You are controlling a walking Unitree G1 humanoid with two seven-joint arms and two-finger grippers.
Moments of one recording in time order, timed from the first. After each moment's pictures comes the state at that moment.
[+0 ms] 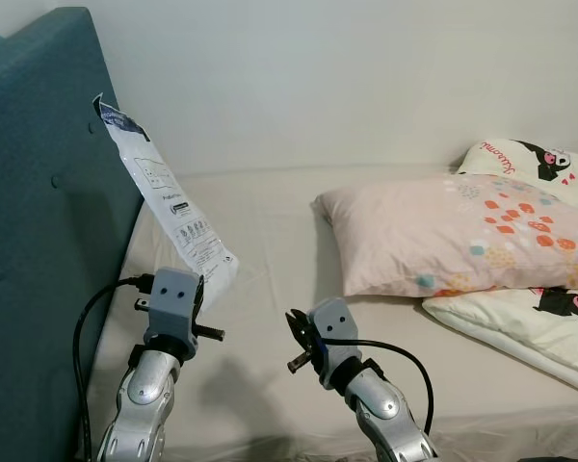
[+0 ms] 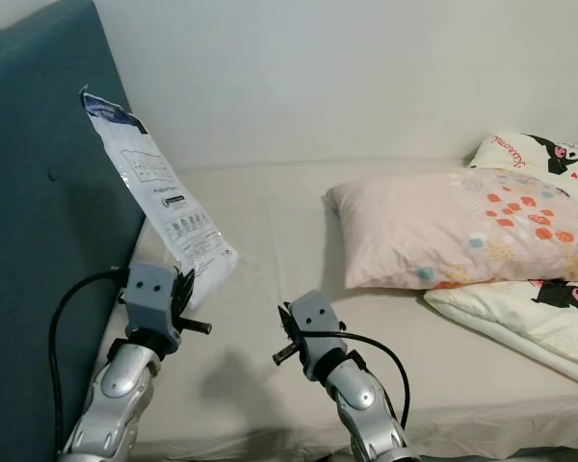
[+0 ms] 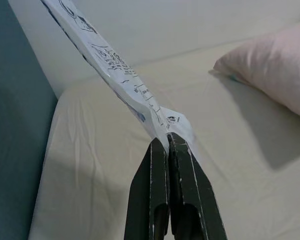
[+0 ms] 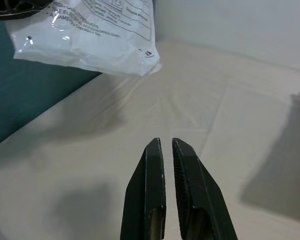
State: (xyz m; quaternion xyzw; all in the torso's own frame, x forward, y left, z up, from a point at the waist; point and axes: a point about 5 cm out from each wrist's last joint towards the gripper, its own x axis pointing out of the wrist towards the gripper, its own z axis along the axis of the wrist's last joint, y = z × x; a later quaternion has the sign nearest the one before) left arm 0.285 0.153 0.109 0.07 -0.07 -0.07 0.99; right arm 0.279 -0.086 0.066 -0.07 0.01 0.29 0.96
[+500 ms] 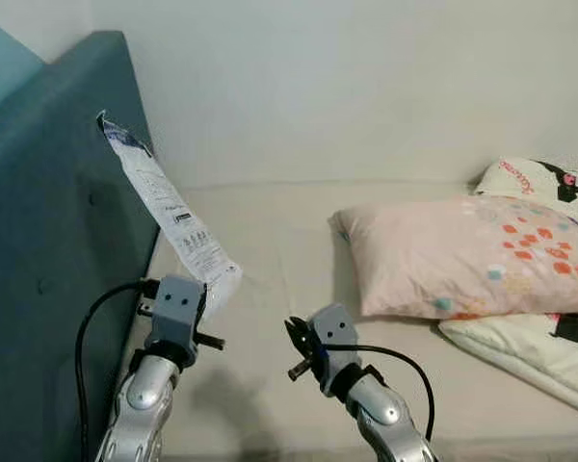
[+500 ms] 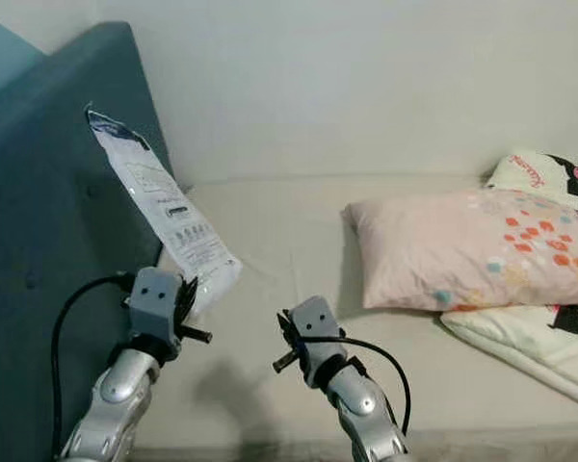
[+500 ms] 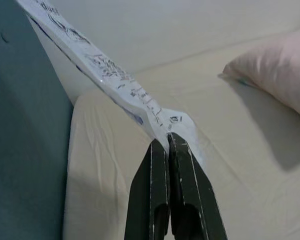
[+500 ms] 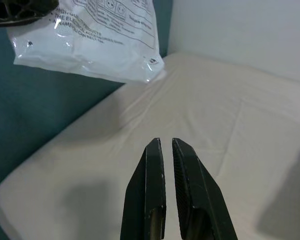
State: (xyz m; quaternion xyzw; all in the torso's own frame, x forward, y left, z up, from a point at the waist) left arm 0.283 0.150 0.104 0.08 -0.05 -0.09 0.99; right arm 0.277 -0.087 0.063 -0.06 0.01 0.28 0.96
